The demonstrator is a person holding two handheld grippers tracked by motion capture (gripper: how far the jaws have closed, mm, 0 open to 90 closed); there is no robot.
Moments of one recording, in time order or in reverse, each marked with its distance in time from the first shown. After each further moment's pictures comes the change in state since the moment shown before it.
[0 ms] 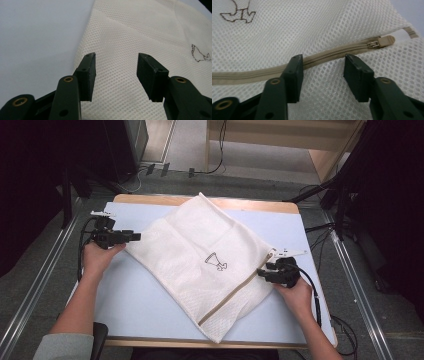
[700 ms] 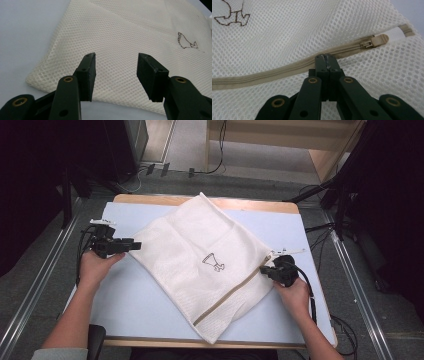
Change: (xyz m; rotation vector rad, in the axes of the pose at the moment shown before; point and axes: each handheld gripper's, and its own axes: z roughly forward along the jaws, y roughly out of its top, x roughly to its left) left arm -0.018 -0.018 -0.012 0.023 -0.038 0.014; right arm 0.009 0.008 -0.001 0.059 -0.016 0.080
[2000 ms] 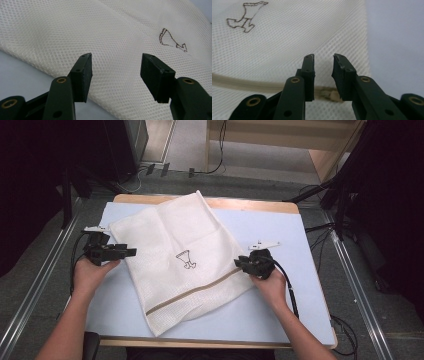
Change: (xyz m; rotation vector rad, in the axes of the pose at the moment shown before) left arm -0.005 -0.021 -0.016 0.003 0.058 -0.010; right arm 0.048 0.038 0.030 -0.109 0.081 -0.166
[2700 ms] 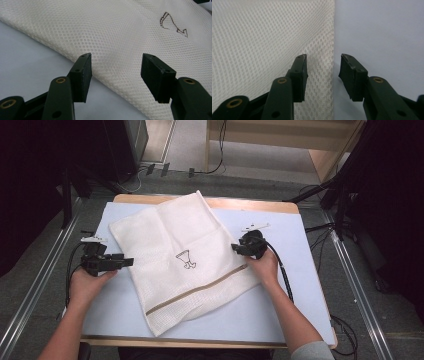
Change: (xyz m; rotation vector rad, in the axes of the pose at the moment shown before) left arm -0.003 -0.027 -0.007 0.024 0.008 -0.035; right arm -0.038 0.036 0.053 0.053 -0.098 0.001
